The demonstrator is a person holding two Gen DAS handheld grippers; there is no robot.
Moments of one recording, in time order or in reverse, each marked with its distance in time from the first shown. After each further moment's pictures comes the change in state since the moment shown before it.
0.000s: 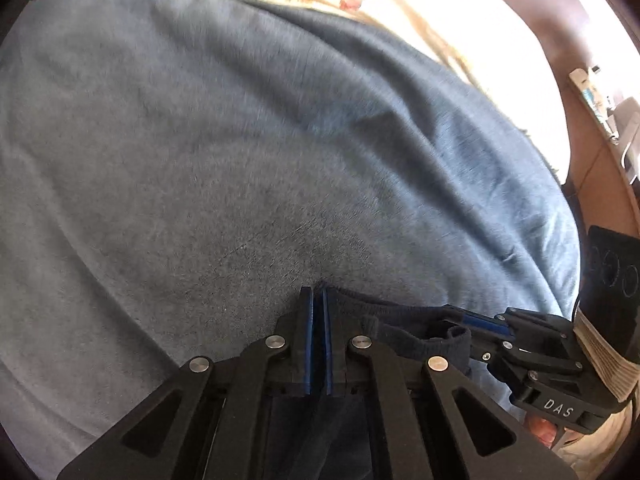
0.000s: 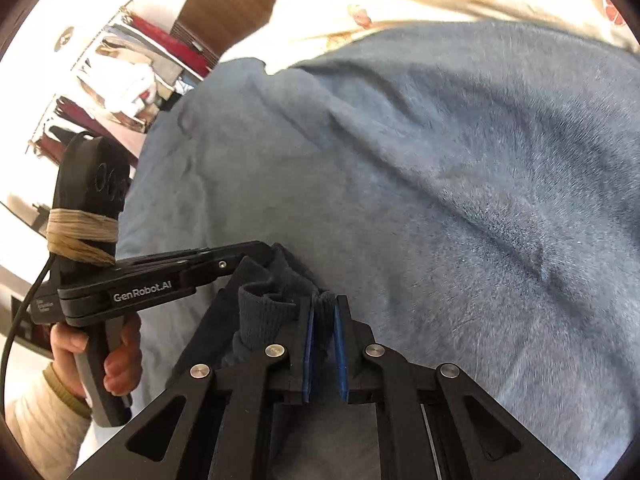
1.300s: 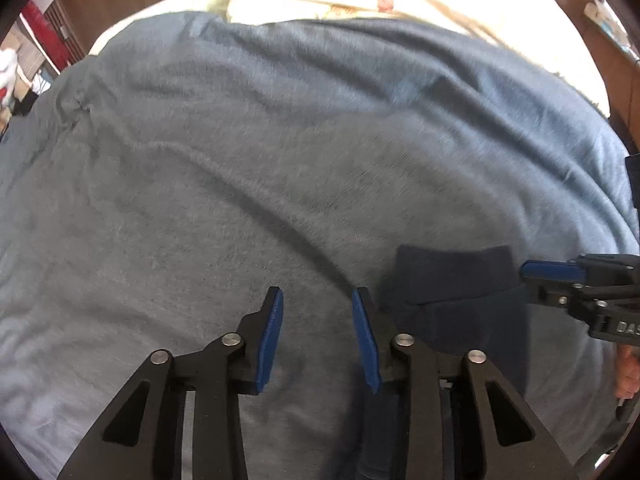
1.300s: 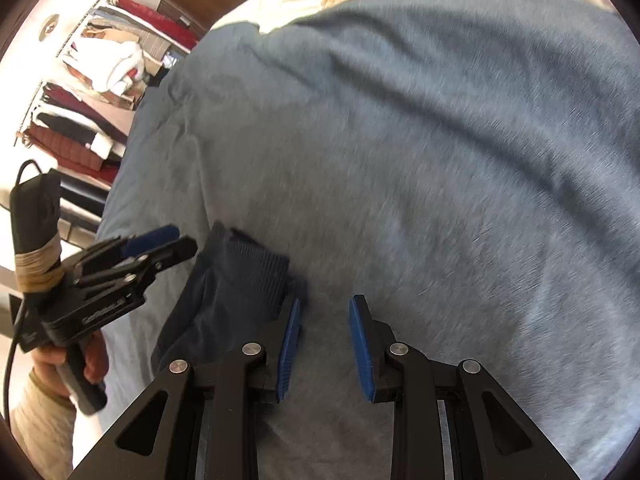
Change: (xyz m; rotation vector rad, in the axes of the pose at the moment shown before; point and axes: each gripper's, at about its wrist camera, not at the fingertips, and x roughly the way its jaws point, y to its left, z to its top) left arm -0.051 0.000 -0.058 0.137 -0.032 0.362; right arm 0.001 0.006 -0.031 0.025 0.112 -0.014
